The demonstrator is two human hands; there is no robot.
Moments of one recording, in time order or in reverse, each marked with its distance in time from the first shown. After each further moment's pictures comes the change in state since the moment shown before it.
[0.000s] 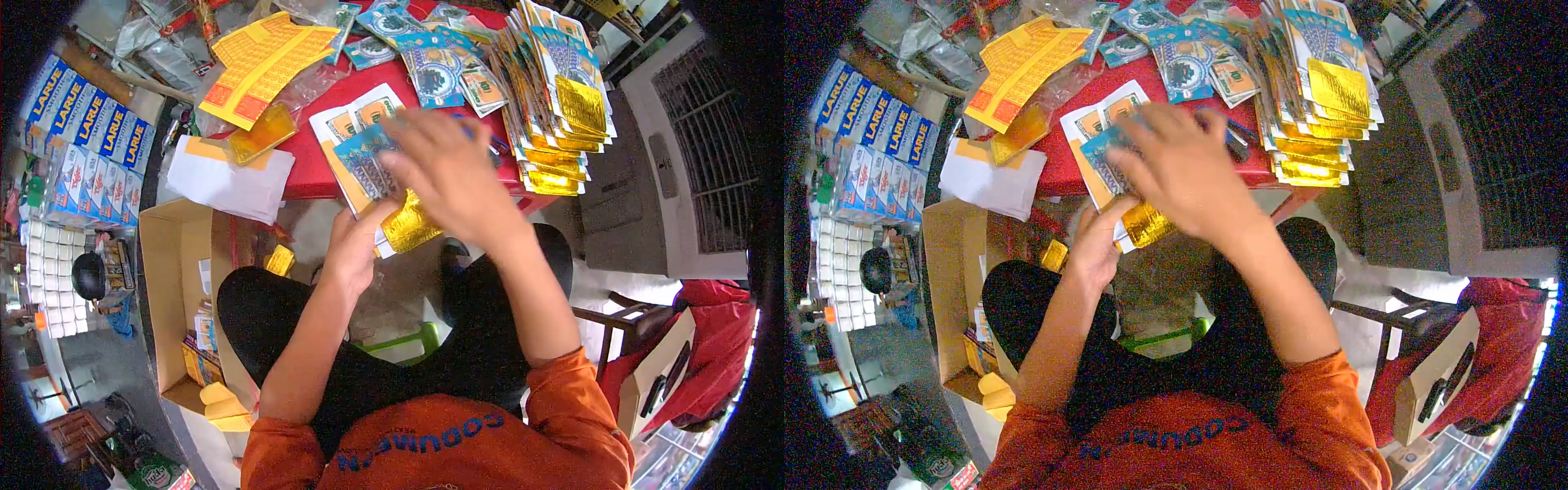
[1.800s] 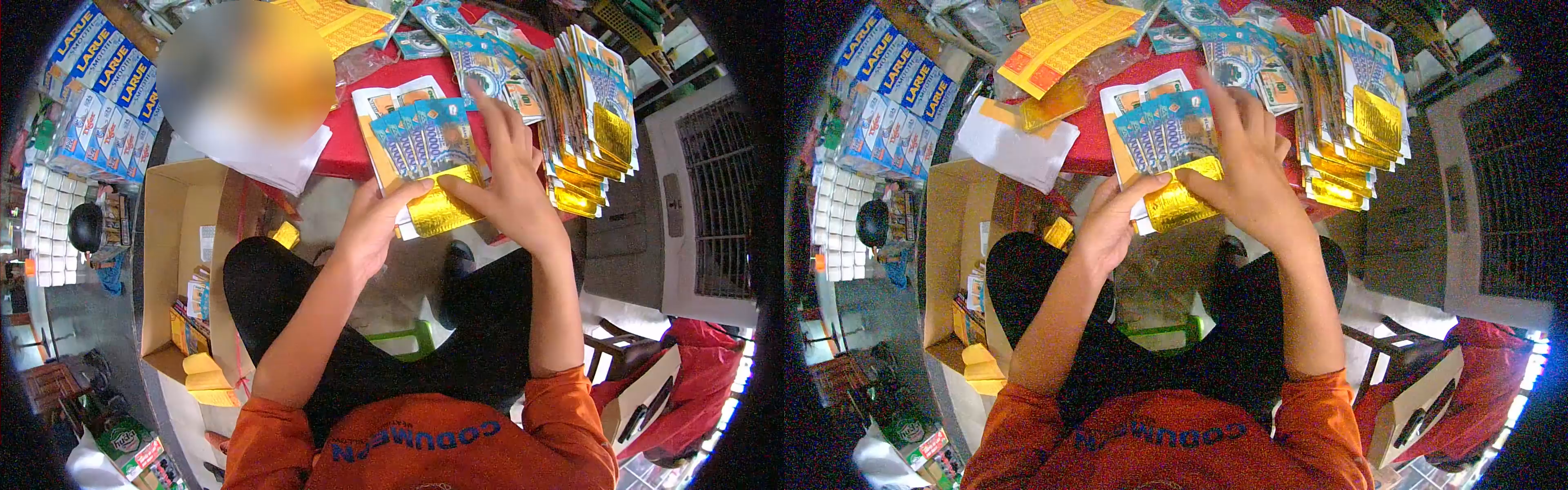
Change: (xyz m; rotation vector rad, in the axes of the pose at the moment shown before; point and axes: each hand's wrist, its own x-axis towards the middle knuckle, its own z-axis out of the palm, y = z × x) left_hand 0.001 0.014 -0.005 -0.057 -0.069 0.055; right_hand -0.005 0.000 -0.014 0.212 0.078 0.178
